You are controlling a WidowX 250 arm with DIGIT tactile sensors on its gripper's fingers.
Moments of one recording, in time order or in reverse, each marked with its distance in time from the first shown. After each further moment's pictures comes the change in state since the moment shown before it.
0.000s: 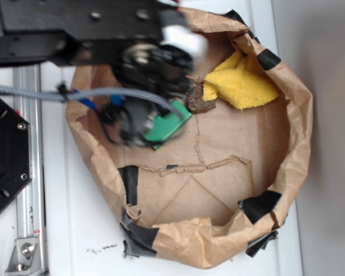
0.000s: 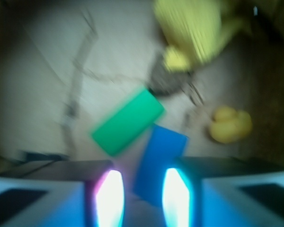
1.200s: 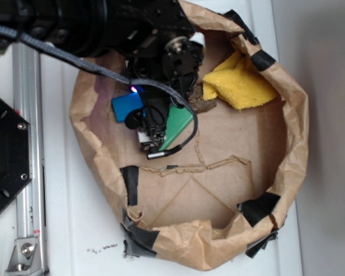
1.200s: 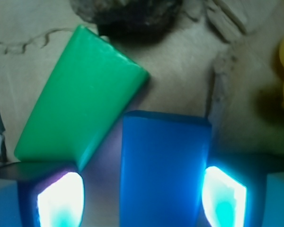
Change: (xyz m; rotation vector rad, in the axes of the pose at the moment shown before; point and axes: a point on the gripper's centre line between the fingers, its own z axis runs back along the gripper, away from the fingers) arm 0.013 -0.007 -0.061 -0.169 0.137 0.328
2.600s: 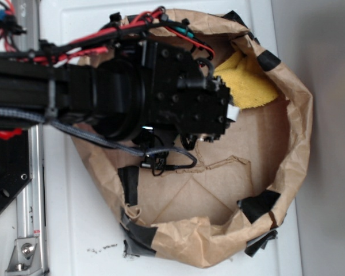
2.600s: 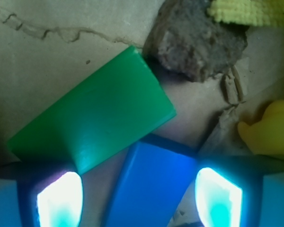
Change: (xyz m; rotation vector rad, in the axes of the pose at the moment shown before) arm -0.004 0.001 0.000 0.362 0.120 -0.284
